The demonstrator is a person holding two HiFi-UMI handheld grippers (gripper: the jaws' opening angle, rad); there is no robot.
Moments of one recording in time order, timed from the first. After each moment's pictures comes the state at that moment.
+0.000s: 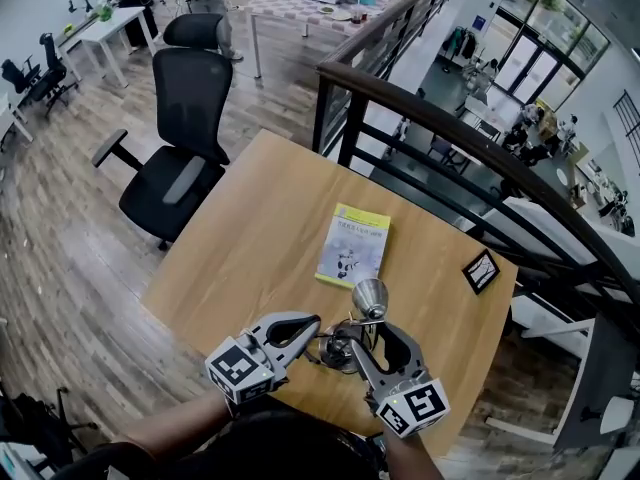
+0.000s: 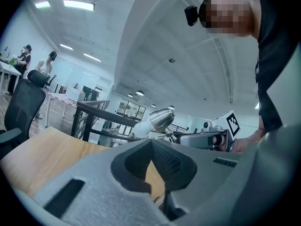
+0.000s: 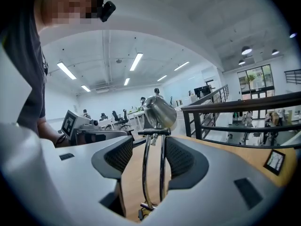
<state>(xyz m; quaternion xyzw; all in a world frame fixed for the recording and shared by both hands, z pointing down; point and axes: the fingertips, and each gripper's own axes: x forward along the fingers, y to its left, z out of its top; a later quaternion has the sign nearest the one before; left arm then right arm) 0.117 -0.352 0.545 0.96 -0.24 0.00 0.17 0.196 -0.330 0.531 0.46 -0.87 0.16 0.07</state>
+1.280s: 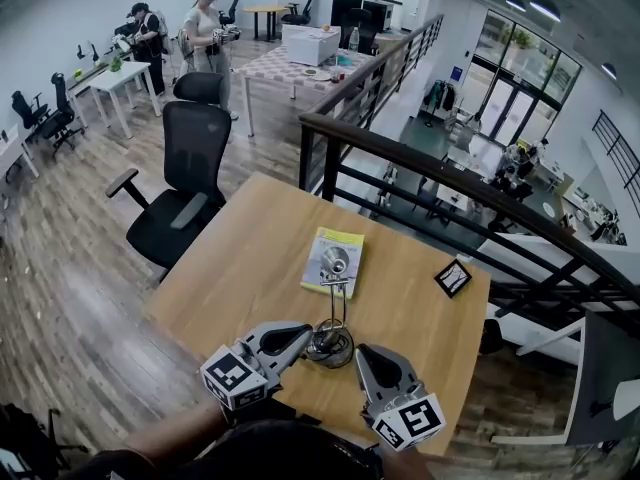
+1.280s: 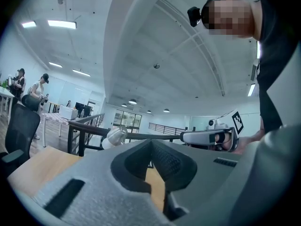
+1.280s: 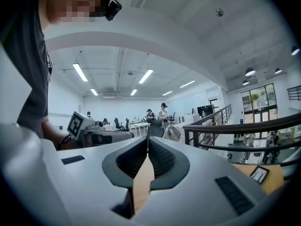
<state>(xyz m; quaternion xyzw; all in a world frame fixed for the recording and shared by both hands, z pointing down) 0.138 -0.214 0.470 0.97 -0.24 -0.03 0.09 0.217 -0.173 0.452 0.47 -0.88 0.06 0.02</state>
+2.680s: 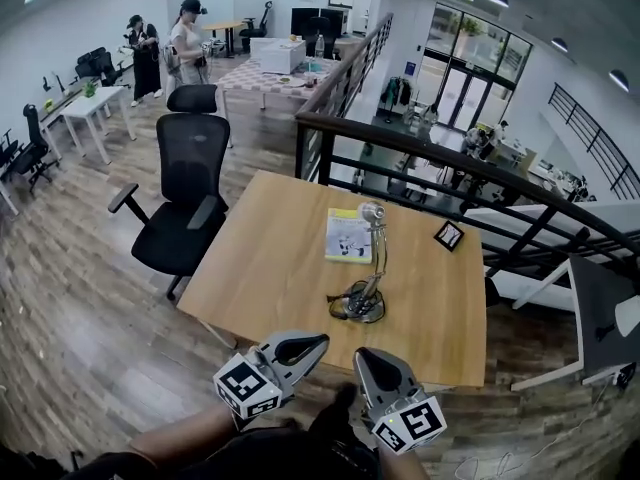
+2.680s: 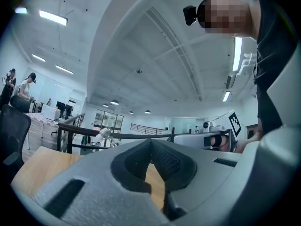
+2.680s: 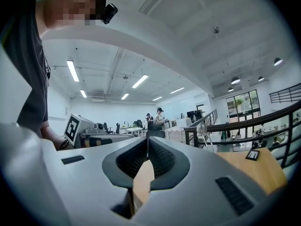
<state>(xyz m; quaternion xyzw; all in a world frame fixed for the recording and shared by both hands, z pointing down) -0.030 -0.048 0.444 0.99 -0.12 -0.04 0.07 0.016 -0.011 0.432 0.54 -0.84 0.05 0.00</state>
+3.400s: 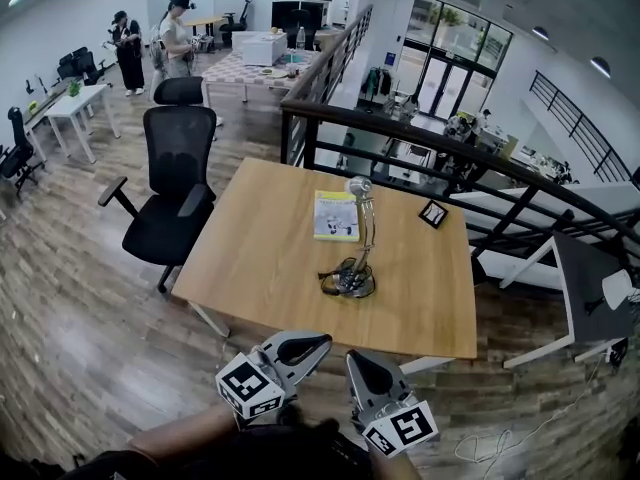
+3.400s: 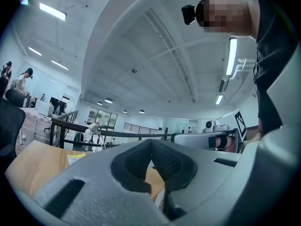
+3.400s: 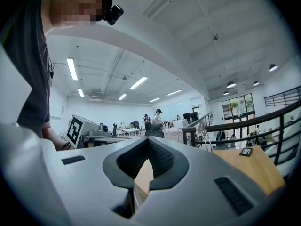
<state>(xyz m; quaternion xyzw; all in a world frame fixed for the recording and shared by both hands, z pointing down) -0.044 0.030 0.439 0.99 -0.09 -0.05 0.08 -0.023 0.068 0.425 0.57 -0.82 0.05 -0.01</state>
